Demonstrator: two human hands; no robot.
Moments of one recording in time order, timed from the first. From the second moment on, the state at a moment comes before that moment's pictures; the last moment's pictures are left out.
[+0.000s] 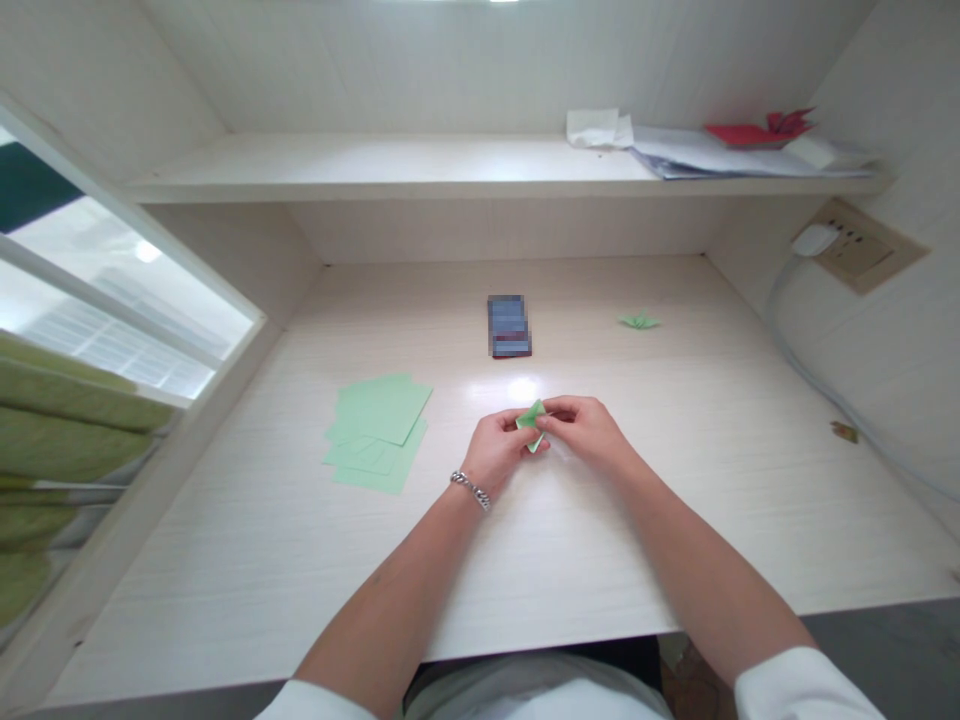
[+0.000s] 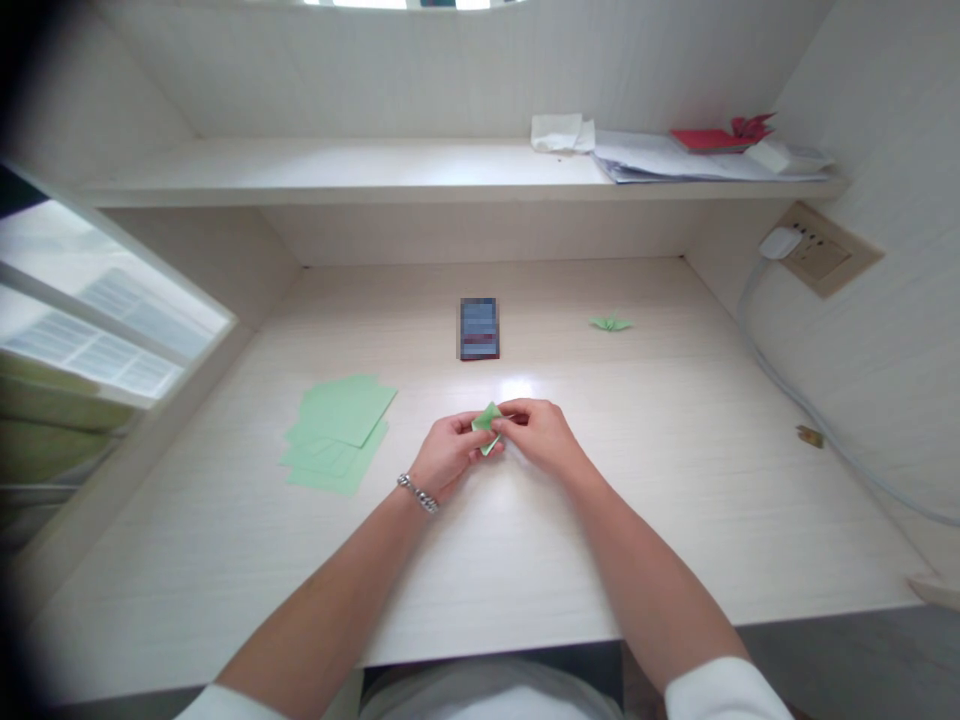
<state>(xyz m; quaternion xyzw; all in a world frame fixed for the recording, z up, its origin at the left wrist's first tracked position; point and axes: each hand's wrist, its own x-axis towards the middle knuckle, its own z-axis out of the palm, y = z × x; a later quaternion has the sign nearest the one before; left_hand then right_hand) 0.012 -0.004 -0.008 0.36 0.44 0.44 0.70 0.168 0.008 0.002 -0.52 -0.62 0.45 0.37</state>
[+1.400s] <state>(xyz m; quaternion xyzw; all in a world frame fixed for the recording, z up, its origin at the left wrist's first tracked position) 0.000 0.000 -0.009 0.39 0.36 0.45 0.72 0.170 0.006 0.010 -0.50 -0.41 0.62 0.44</state>
